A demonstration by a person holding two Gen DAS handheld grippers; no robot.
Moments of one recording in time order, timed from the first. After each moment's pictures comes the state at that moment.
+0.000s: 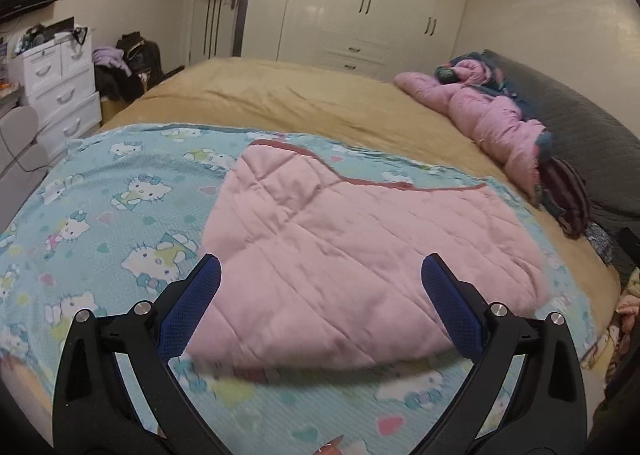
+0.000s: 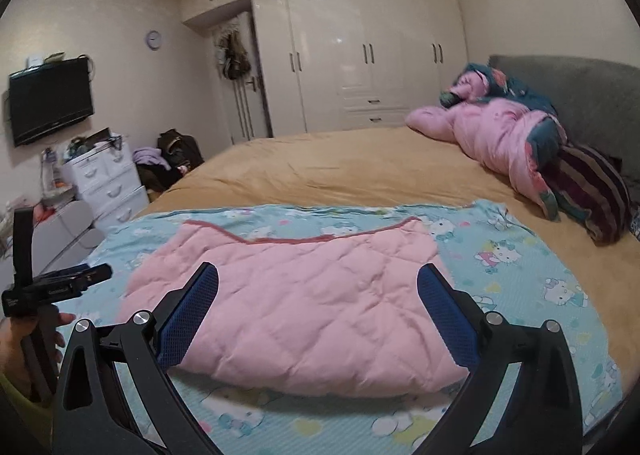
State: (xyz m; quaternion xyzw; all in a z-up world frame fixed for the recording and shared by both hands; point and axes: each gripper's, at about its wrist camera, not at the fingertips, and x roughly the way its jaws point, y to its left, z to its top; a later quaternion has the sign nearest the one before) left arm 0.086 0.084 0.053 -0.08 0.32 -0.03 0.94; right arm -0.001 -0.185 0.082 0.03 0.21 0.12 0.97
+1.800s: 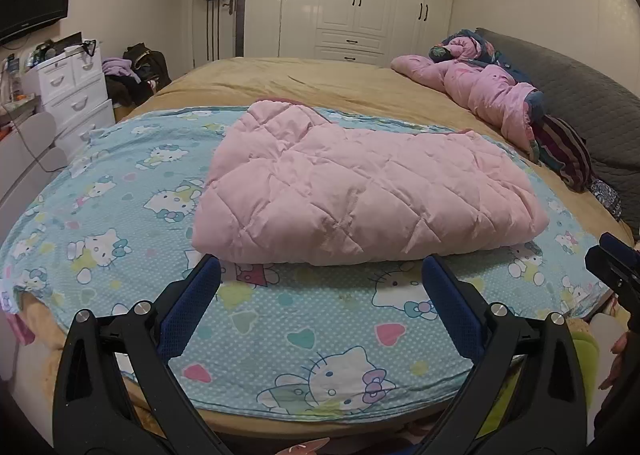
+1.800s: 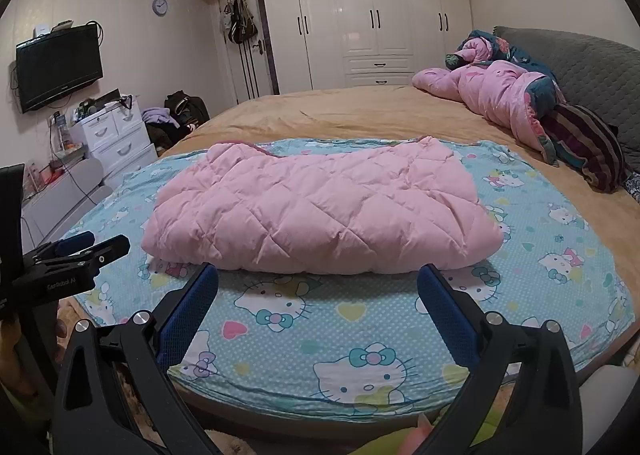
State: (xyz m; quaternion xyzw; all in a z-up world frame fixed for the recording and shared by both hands) left arm -0.012 0.045 0.010 -0.04 0.32 0.00 0.95; right arm -0.088 -0.146 0.008 0.03 0.28 0.12 0.95
